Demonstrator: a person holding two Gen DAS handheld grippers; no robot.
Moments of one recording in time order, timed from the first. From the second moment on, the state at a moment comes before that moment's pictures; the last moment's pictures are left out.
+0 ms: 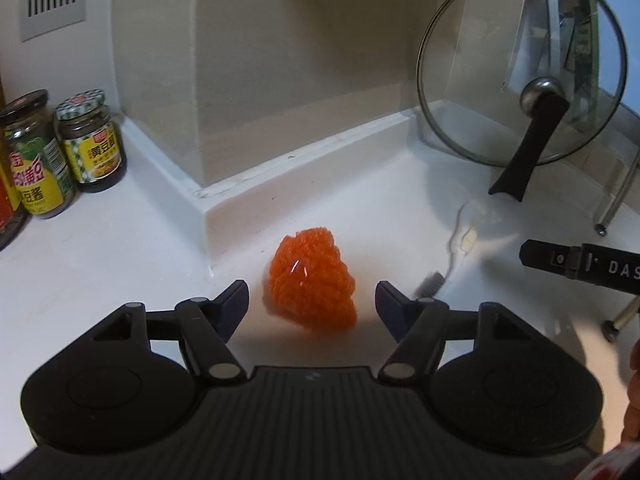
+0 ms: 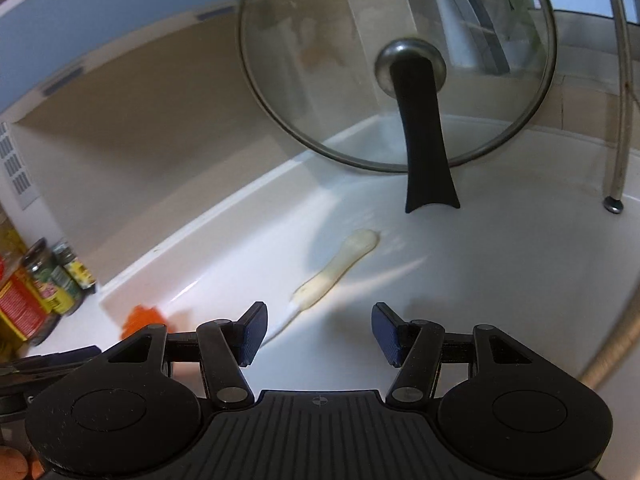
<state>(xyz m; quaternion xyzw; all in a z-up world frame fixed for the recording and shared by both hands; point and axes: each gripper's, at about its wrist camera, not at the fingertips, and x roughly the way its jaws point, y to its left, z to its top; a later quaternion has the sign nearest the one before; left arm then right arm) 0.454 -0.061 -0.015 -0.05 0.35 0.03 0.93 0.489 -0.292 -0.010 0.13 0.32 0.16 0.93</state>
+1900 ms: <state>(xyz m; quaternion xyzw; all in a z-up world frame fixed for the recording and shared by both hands) 0.389 -0.044 0.015 -0.06 0.34 0.01 0.94 0.467 -0.241 -0.012 0.03 0.32 0.20 0.93</state>
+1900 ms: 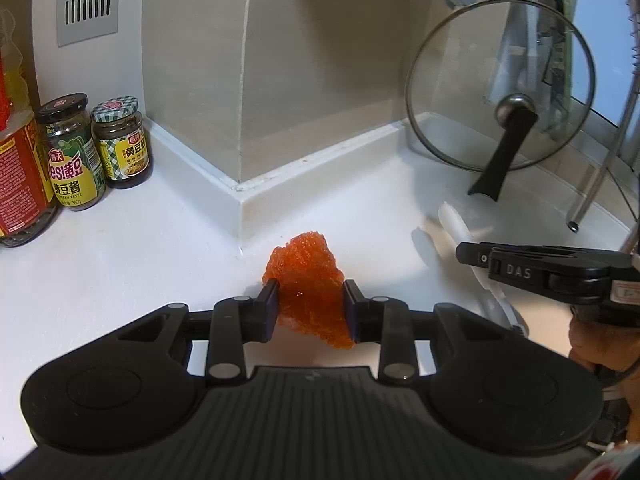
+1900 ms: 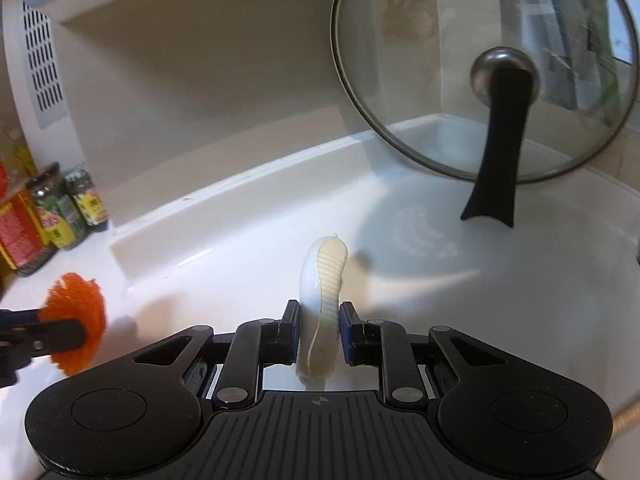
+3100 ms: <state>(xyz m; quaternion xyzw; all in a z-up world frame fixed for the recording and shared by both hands) 0.148 -0.018 0.030 -0.04 0.34 -0.11 0.93 0.151 -0.218 0.024 0.09 0.34 0.18 0.92</state>
